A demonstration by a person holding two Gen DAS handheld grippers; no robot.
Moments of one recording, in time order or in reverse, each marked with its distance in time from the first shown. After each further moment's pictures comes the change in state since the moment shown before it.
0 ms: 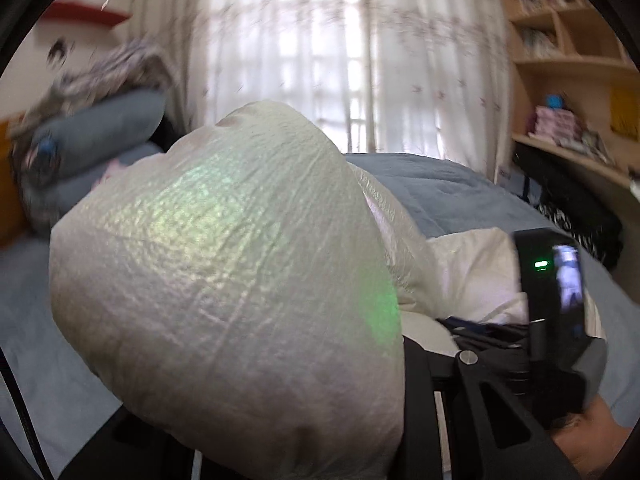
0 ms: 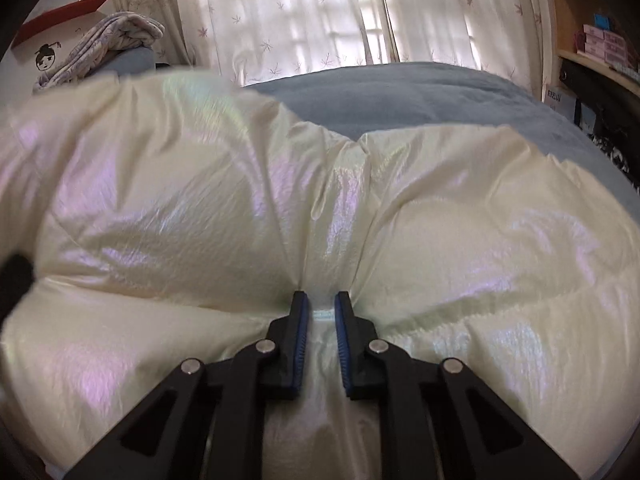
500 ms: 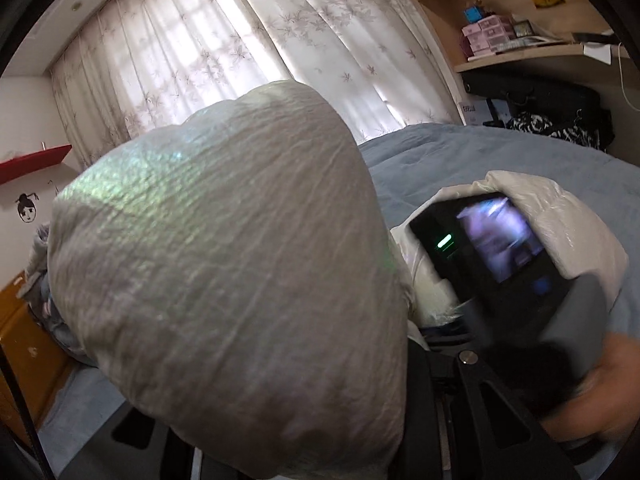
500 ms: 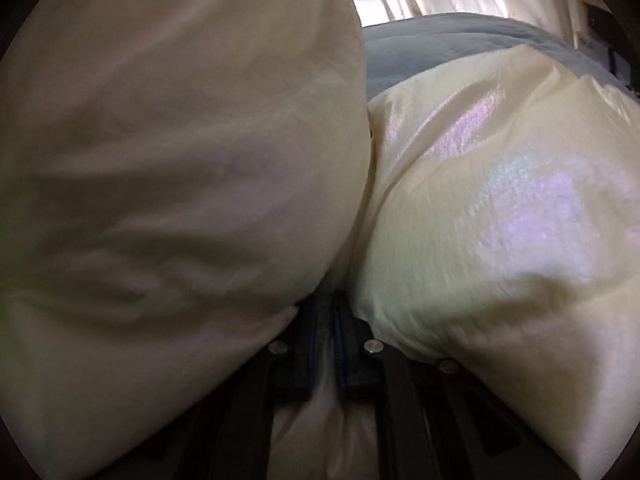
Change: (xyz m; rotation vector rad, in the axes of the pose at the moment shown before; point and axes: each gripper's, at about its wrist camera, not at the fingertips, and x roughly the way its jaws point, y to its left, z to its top) left arm -0.018 -0.124 0.020 0.439 -0.042 0.103; right arm -0.012 -0.041 0.004 0.026 0.121 0.214
